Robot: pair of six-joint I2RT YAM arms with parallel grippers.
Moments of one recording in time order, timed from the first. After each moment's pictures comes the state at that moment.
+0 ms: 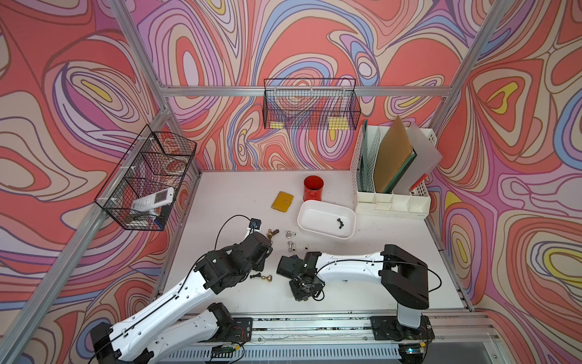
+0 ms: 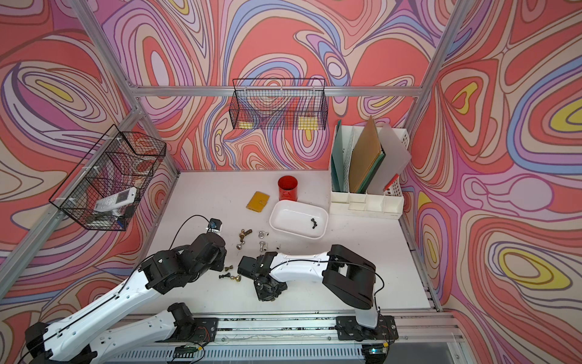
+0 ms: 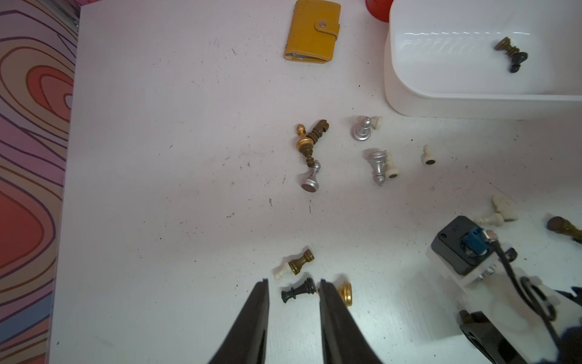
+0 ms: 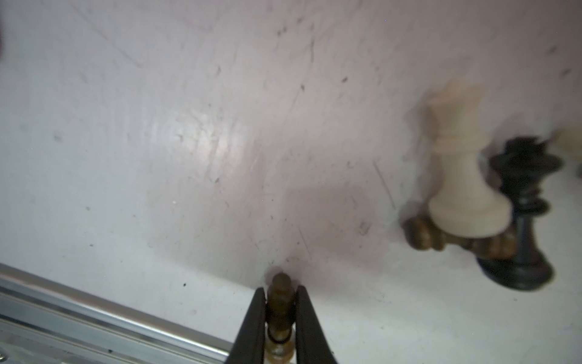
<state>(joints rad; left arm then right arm) -0.82 0.89 0.89 -0.97 -0.47 -0.48 1.20 1.87 1.24 -0.84 -0.04 0.79</state>
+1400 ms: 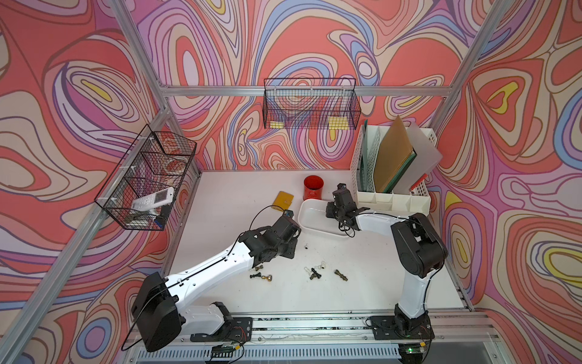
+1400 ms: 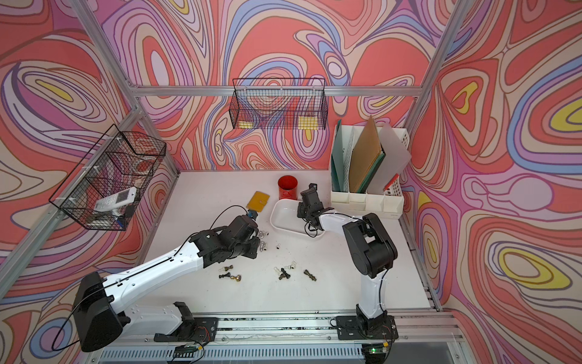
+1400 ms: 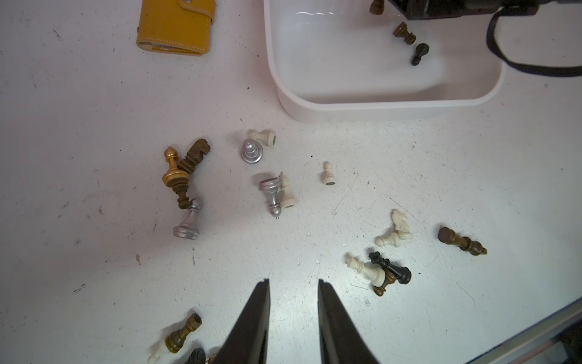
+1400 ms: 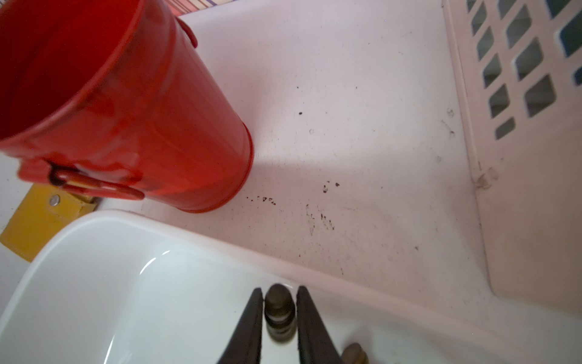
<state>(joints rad) -0.82 1.30 1.01 -0.69 -0.20 -0.47 0.42 1.92 1.15 0.02 0.16 0.43</state>
